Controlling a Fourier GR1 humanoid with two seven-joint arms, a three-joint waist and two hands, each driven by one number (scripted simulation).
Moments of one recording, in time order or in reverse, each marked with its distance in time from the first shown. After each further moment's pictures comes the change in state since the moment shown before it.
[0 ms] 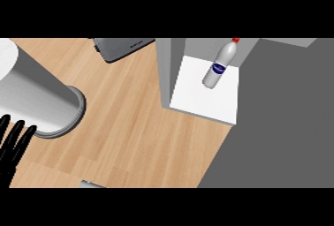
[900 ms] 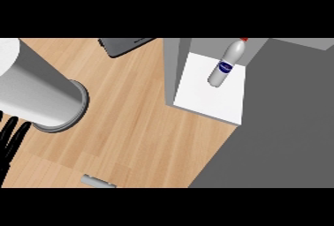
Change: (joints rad) left arm -0.018 0.020 0.030 0.016 0.020 -0.045 0.001; right arm -0.072 0.021 0.012 0.044 -0.095 0.035 0.034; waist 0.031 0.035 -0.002
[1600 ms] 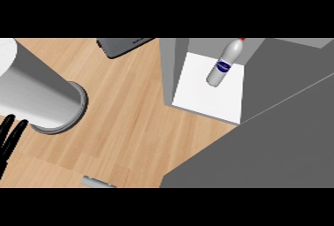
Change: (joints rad) left arm -0.011 0.003 0.015 0.028 0.019 -0.021 0.005; right arm -0.201 0.072 -0.034 0.134 -0.053 -0.037 0.170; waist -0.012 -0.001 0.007
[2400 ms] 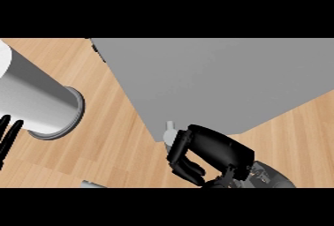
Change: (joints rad) left arm 0.005 -0.002 0.021 0.052 0.021 -0.021 0.002; right arm -0.473 0.243 -0.094 0.417 -0.003 -0.152 0.284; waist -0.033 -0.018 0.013
